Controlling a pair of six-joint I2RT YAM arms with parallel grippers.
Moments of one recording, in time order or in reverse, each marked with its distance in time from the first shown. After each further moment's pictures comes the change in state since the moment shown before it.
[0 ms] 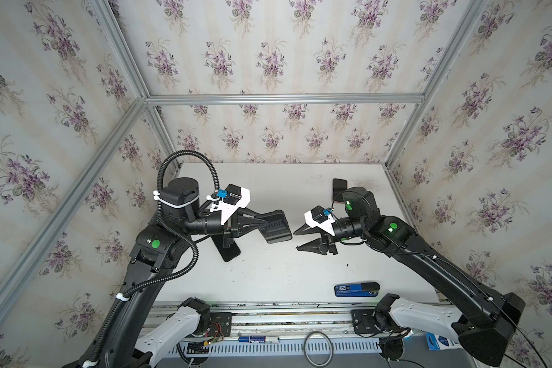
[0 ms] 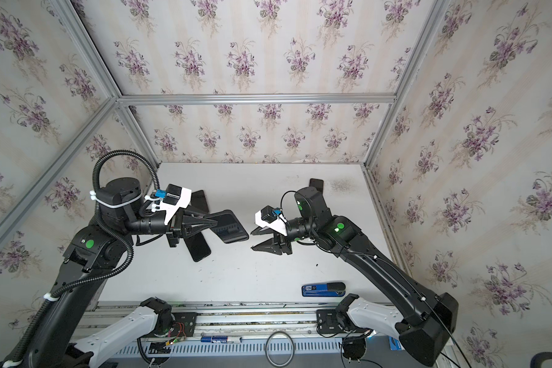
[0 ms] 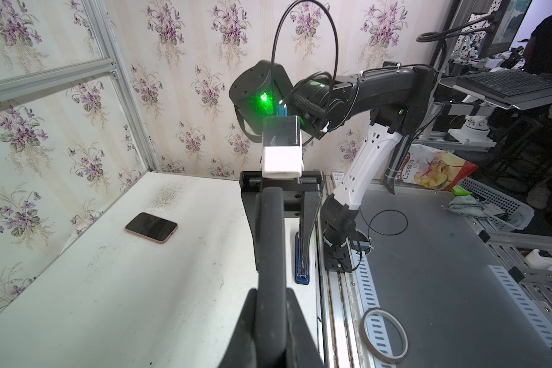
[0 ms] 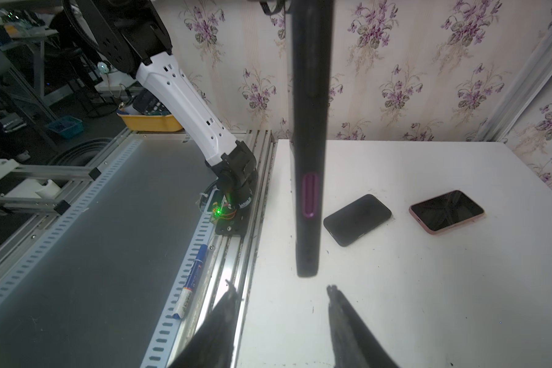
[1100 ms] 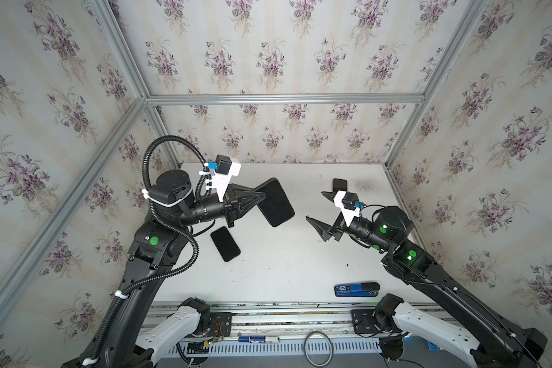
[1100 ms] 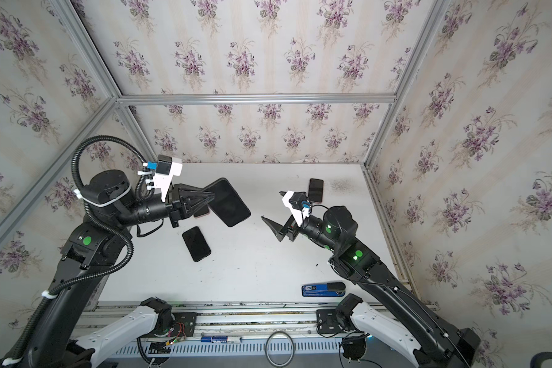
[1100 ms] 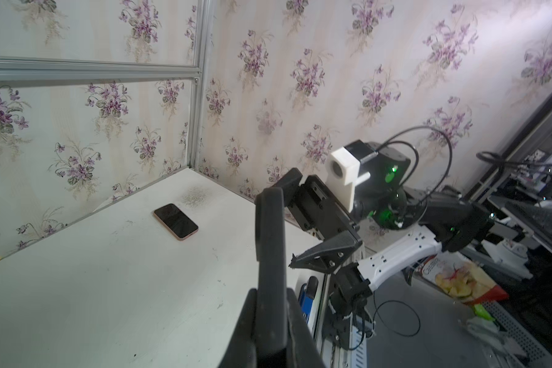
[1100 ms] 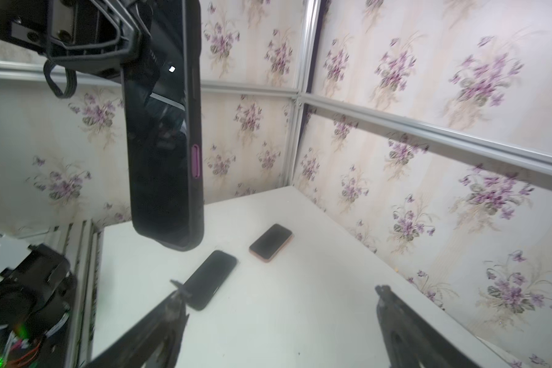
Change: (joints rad) left arm 0.003 0.014 0.045 0.167 -0.196 -0.418; right arm 0.000 -0.249 -0.222 0.457 0.600 0.250
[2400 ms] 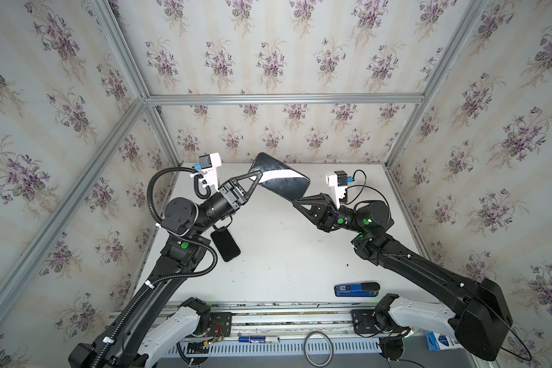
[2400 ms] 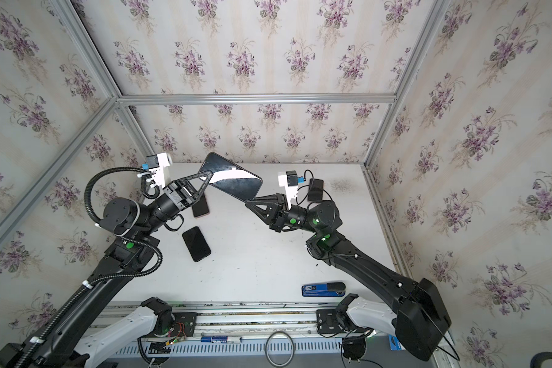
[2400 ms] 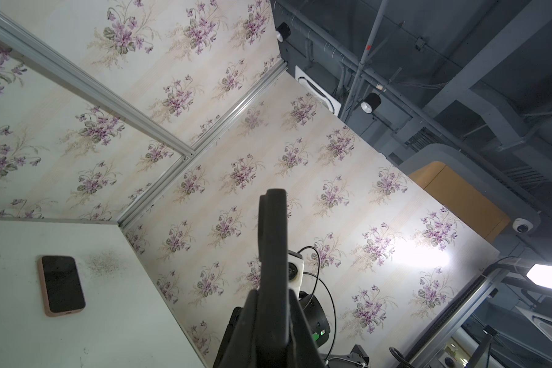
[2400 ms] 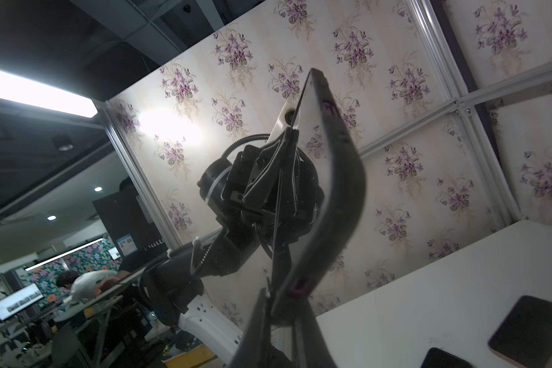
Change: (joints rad) left arm -0.066 -0.027 -0.387 0.917 -0.334 -0.984; right arm -0.006 0.275 -0.089 0.859 -0.402 0.892
